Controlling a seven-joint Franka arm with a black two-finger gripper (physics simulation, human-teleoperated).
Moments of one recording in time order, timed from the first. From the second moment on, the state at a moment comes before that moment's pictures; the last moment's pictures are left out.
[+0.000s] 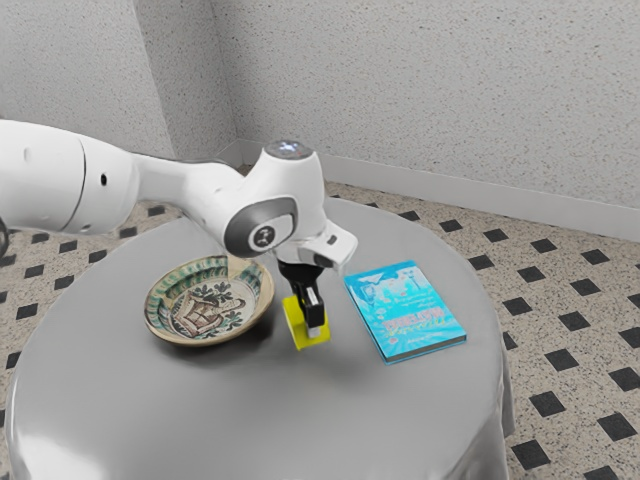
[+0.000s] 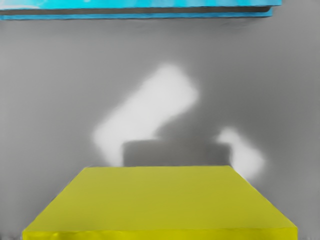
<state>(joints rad) 0.01 0.33 -0.29 -1.90 0.20 2.22 0.37</state>
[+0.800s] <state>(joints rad) 0.26 0.26 -0.32 -1.90 0.20 2.10 0.34</state>
